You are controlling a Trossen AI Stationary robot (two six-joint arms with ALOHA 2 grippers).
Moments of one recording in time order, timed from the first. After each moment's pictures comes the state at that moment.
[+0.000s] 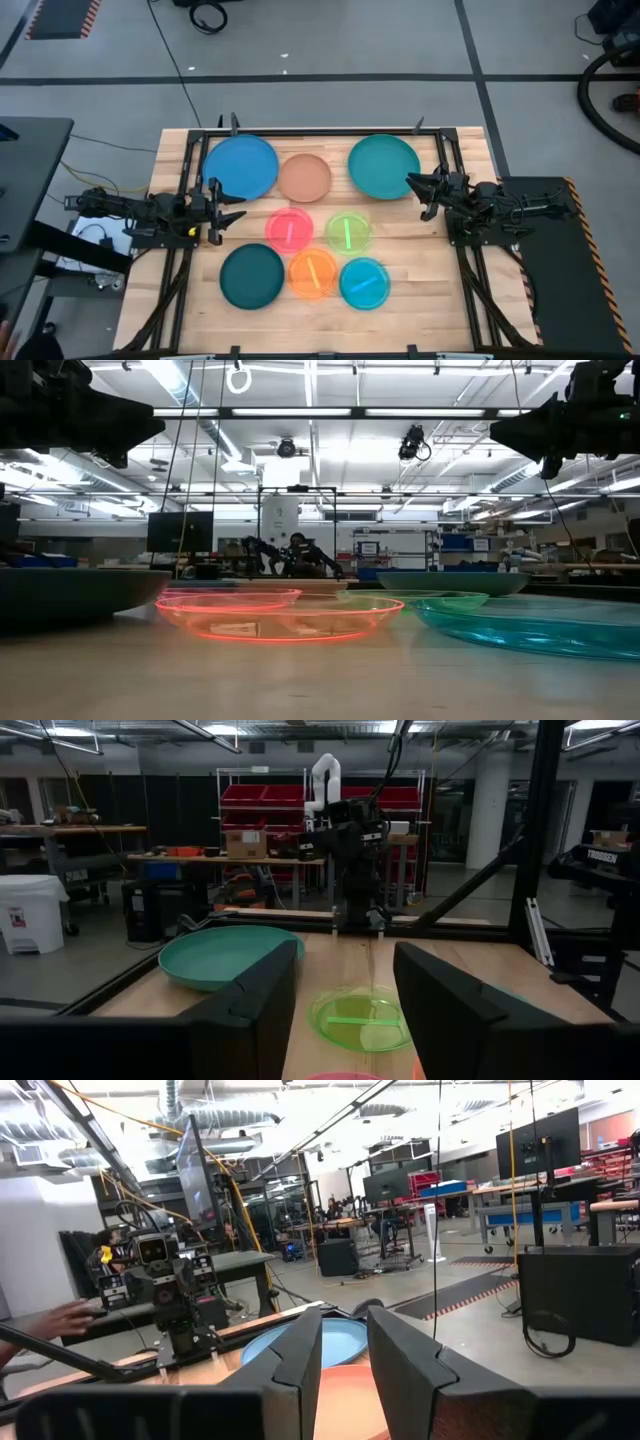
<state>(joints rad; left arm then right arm) -0.21 0.01 0.01 0.16 -0.36 0.01 0.07 0.05 0.01 0.31 0.50 0.05</state>
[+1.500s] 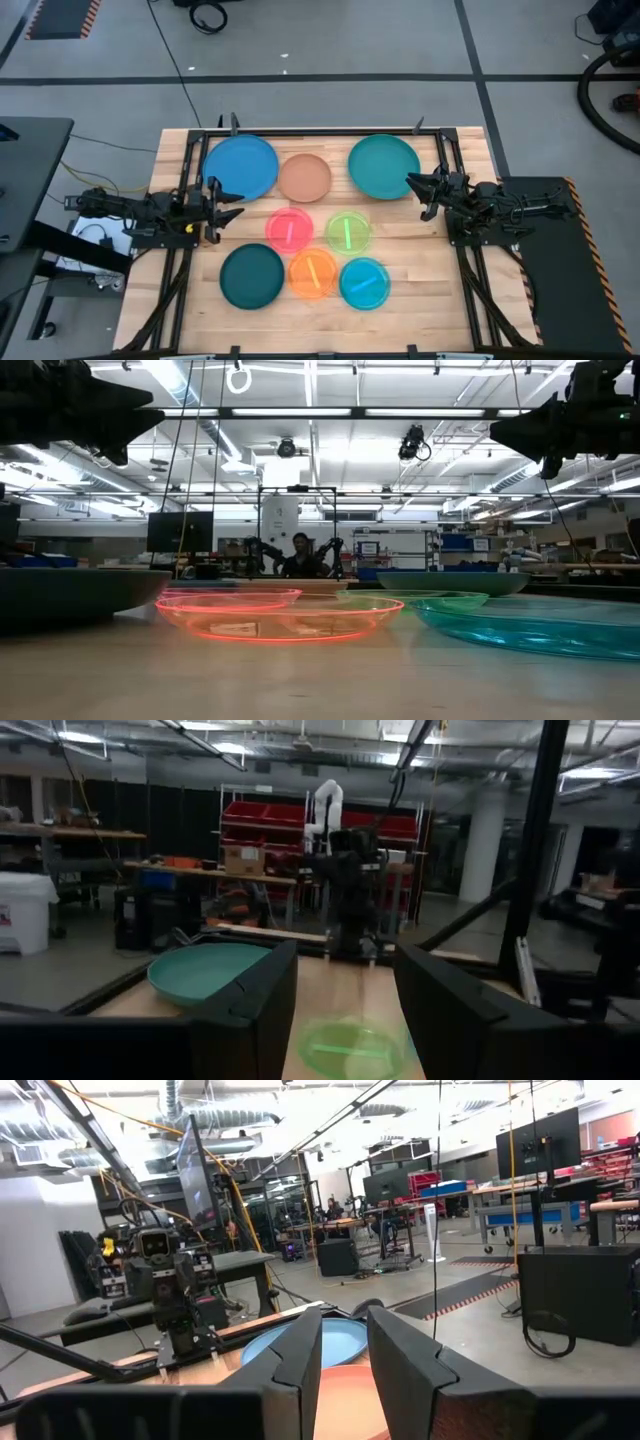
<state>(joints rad) -0.21 0.01 0.01 0.23 -0.36 -0.06 0.07 0.05 0.01 0.31 0.50 0.05</state>
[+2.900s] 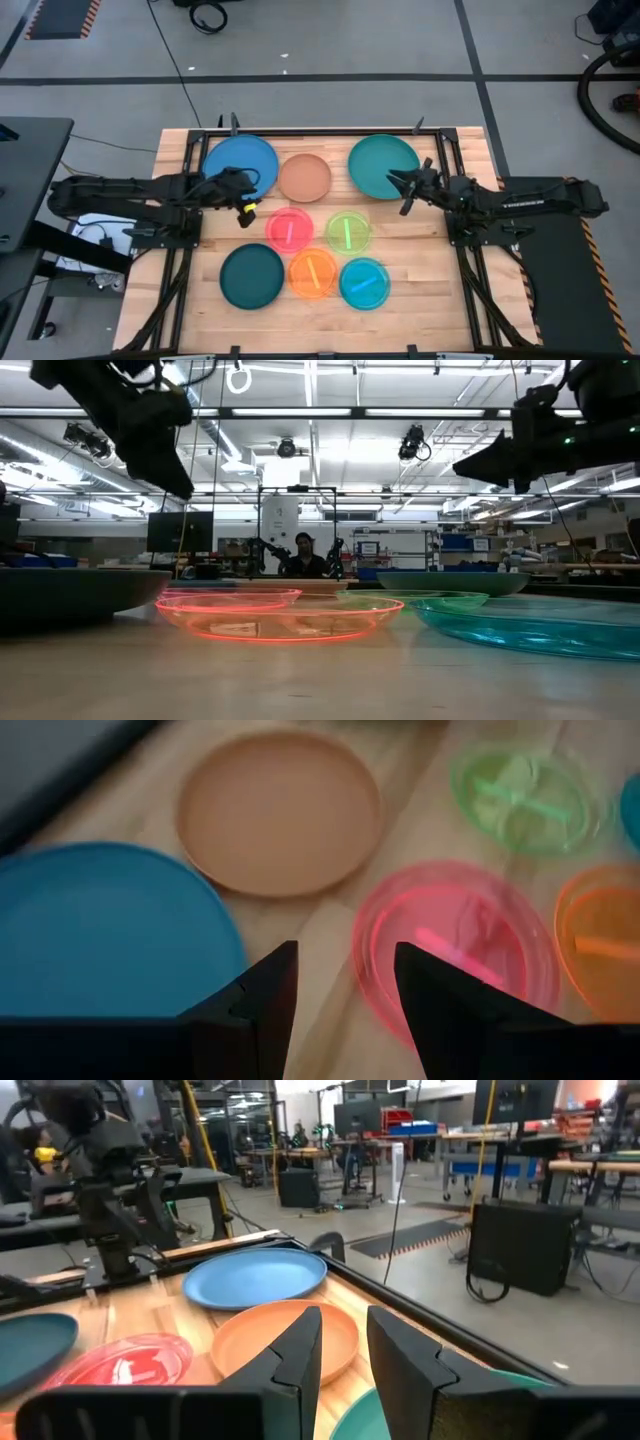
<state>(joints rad) 0.09 0.90 0.62 -0.51 -0.26 -0.33 -0.13 0.65 0.07 0.60 0.39 0.05</state>
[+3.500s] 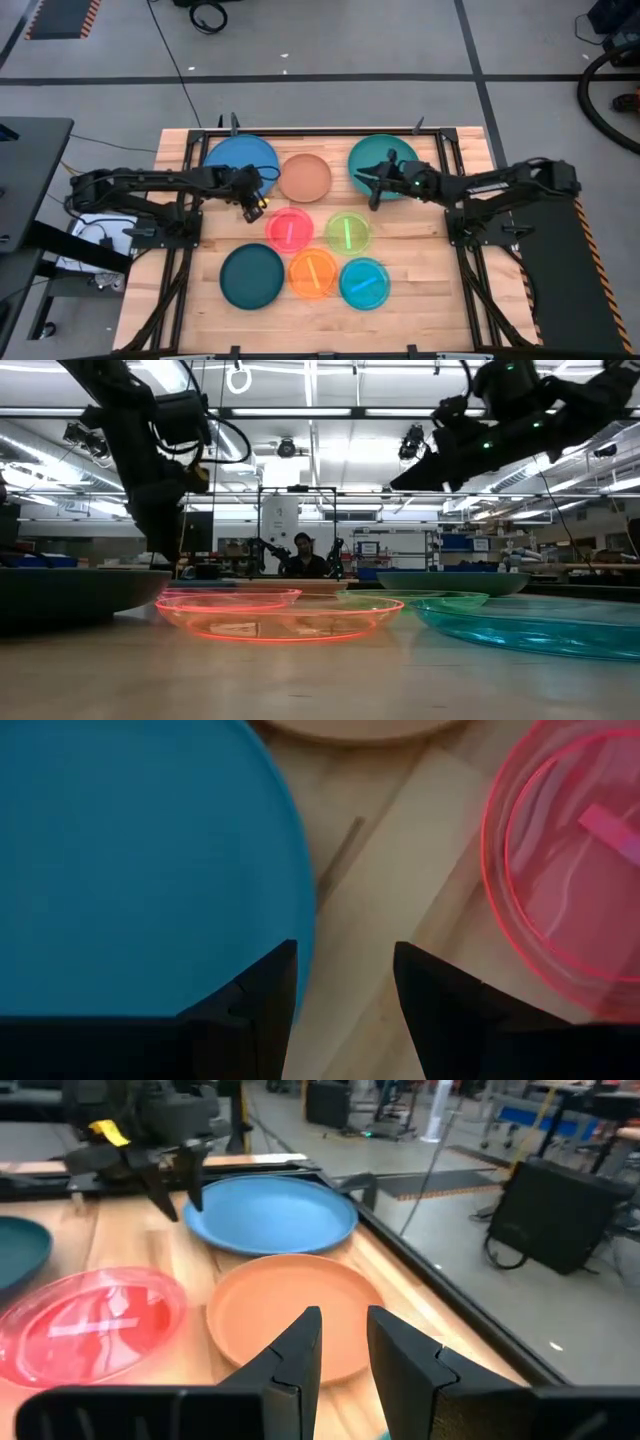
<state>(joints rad) 0.29 1.23 0.62 -0.55 -0.16 -0.22 -0.22 1.21 0.42 0.57 0.20 -0.06</state>
